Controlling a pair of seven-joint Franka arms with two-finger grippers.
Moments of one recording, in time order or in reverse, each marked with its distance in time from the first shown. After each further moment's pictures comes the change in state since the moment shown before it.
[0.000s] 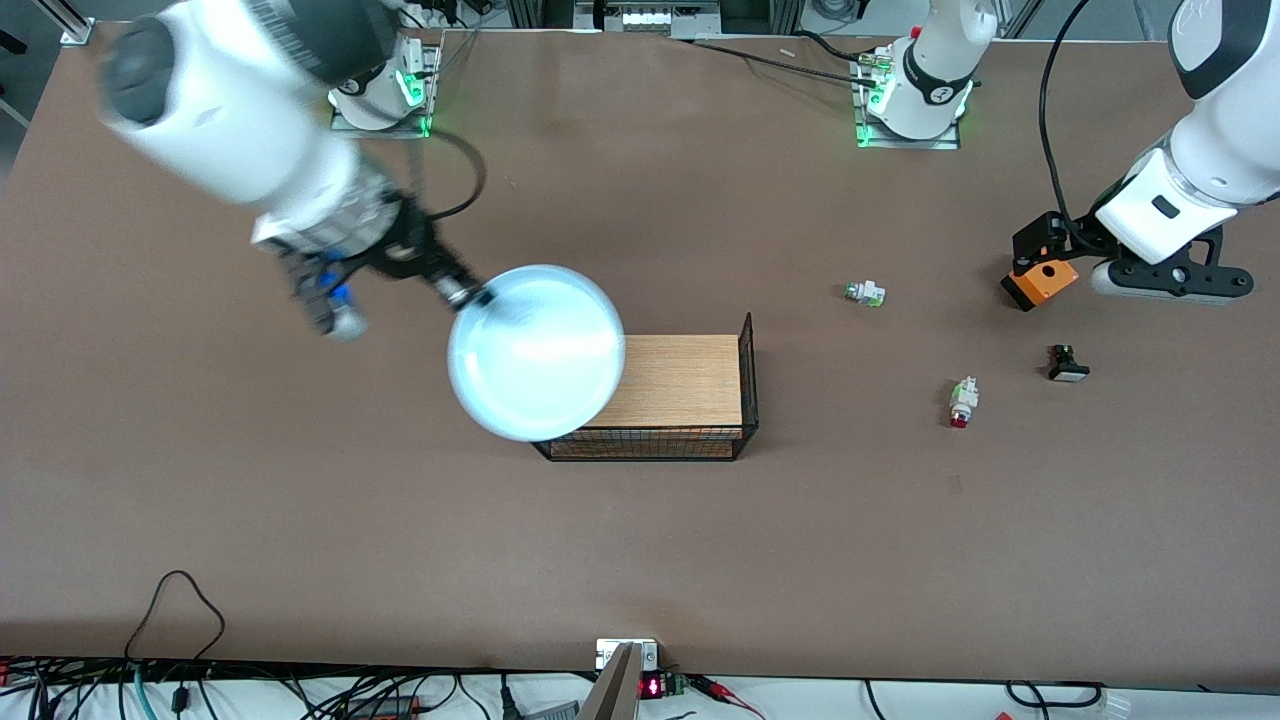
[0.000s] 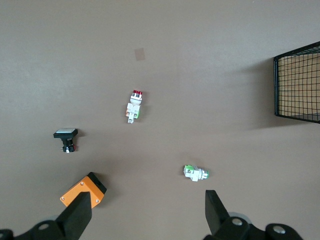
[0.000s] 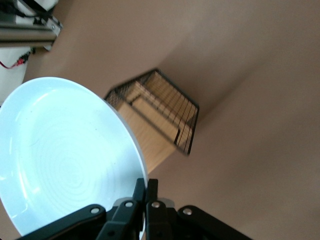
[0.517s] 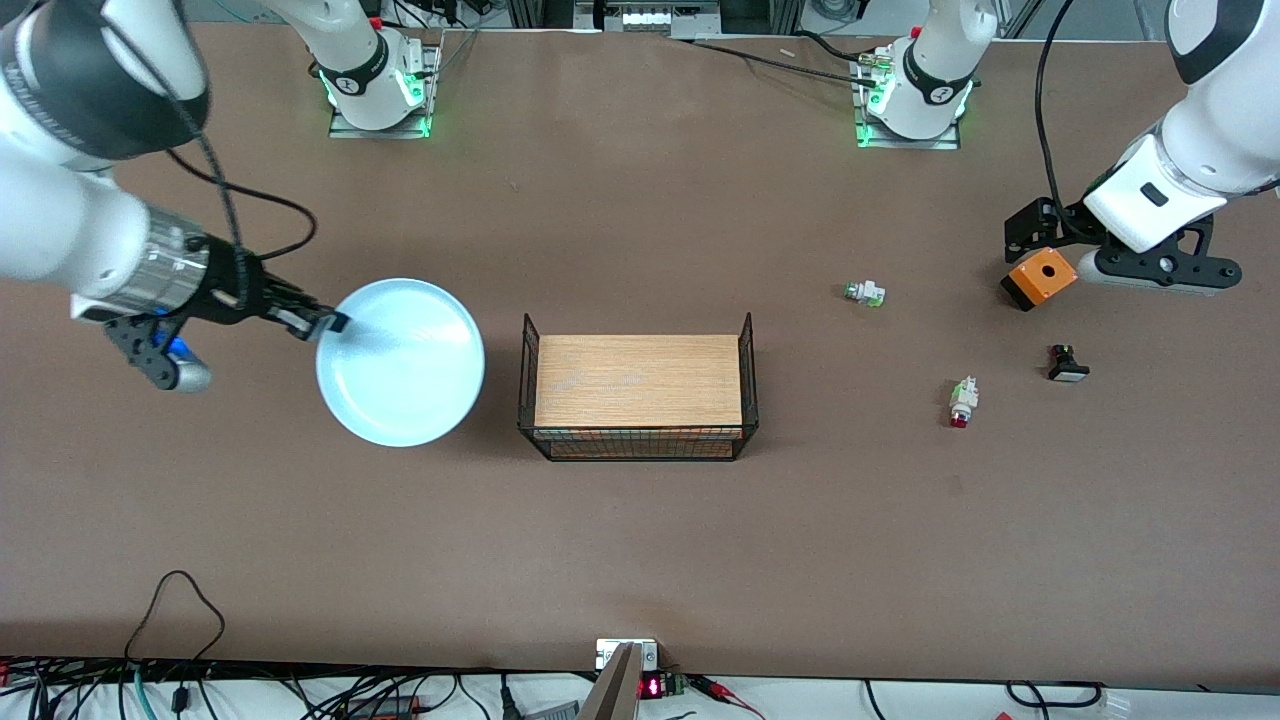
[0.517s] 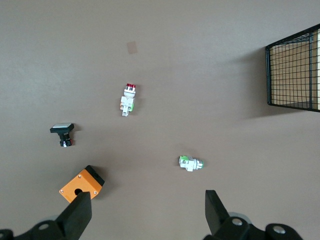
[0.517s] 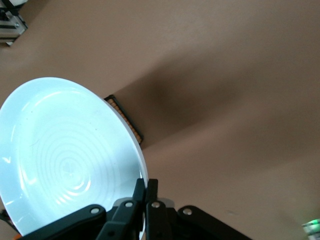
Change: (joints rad) left arm -0.002 -0.001 -0.028 0.035 0.000 -0.066 0.001; right arm -0.251 0.008 -0.004 0.000 -0.003 -0.210 -0.514
